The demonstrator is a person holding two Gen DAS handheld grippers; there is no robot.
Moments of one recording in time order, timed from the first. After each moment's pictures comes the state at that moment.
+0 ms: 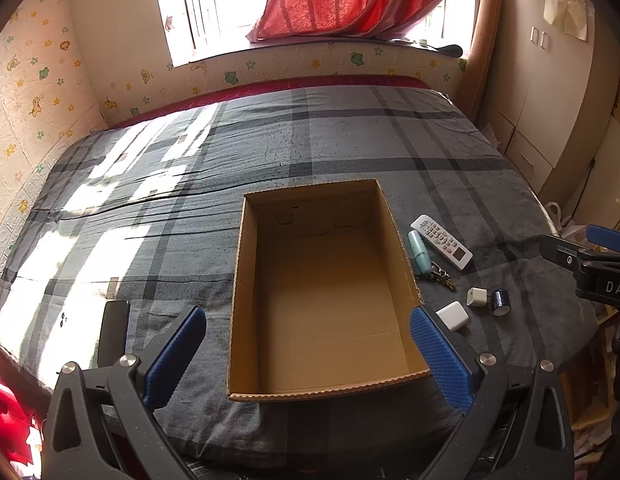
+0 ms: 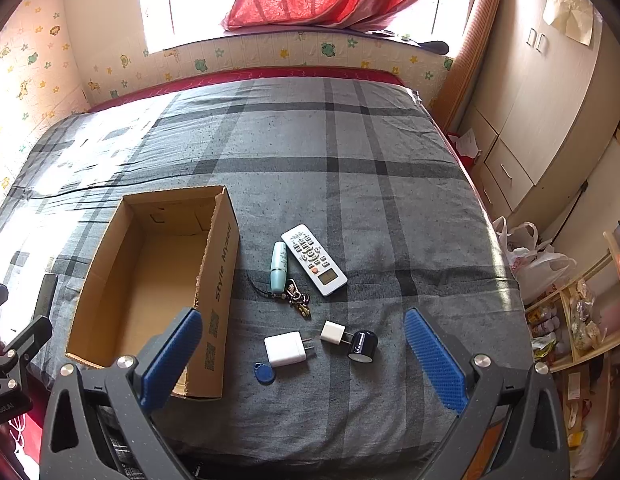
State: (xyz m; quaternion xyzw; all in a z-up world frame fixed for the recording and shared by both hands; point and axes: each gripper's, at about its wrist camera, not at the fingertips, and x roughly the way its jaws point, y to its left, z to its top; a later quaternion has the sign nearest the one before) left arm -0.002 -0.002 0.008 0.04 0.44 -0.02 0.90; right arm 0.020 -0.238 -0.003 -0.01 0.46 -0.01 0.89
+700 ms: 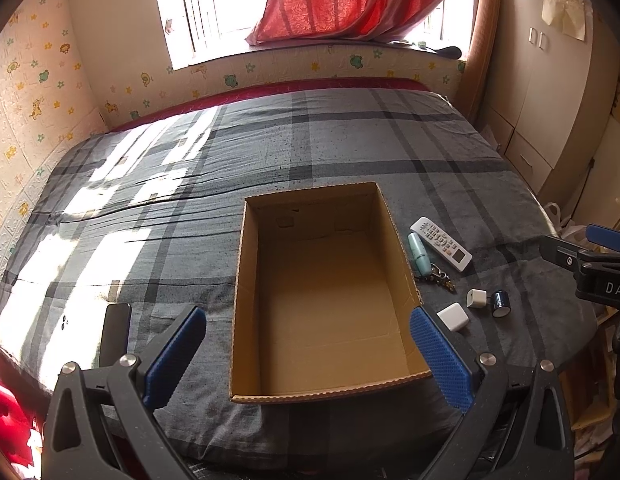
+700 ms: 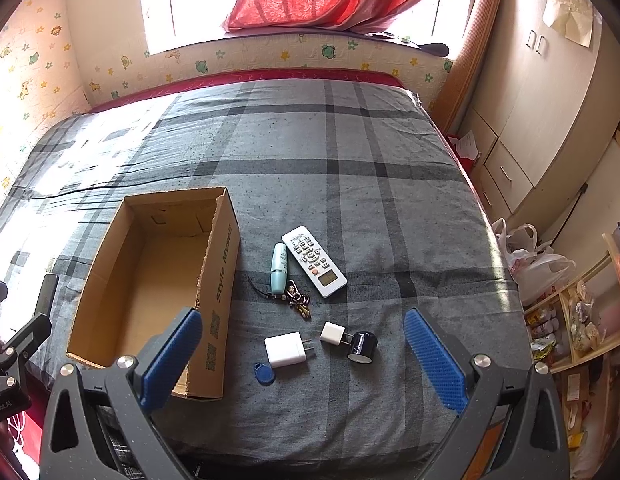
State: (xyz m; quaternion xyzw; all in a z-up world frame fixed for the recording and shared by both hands) left arm -0.003 -0.003 0.008 0.04 0.44 -0.02 0.90; right arm 0.018 -0.239 -0.001 -0.01 0.46 -0.01 0.89
